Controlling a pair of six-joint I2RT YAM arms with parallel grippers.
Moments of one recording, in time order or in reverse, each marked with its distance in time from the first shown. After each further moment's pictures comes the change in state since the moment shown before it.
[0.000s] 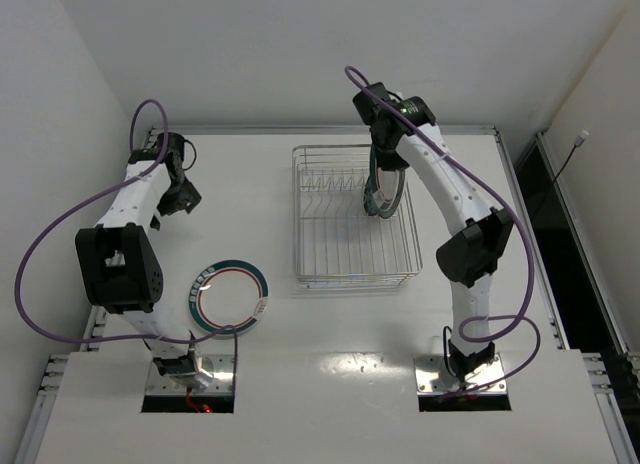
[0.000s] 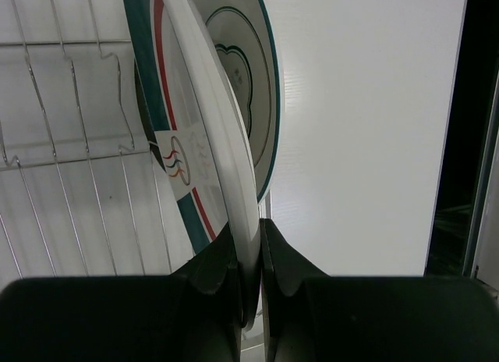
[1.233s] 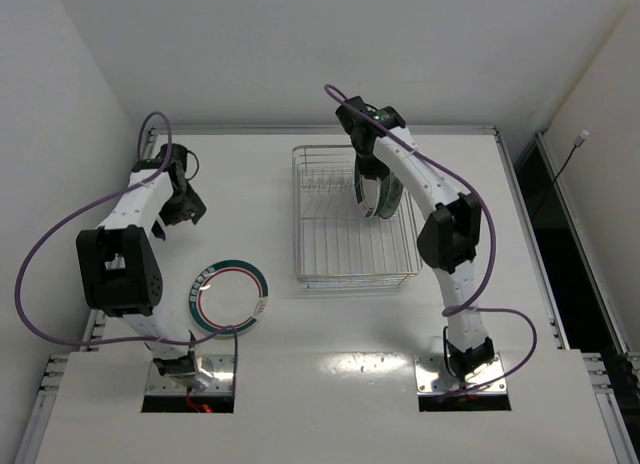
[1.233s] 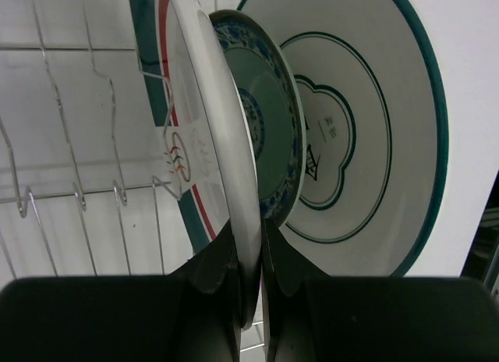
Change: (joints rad) left arm 0.000 -0.019 -0.083 0.043 0.049 0.033; right arm 0.013 0.195 0.040 0.089 -0.072 -0.032
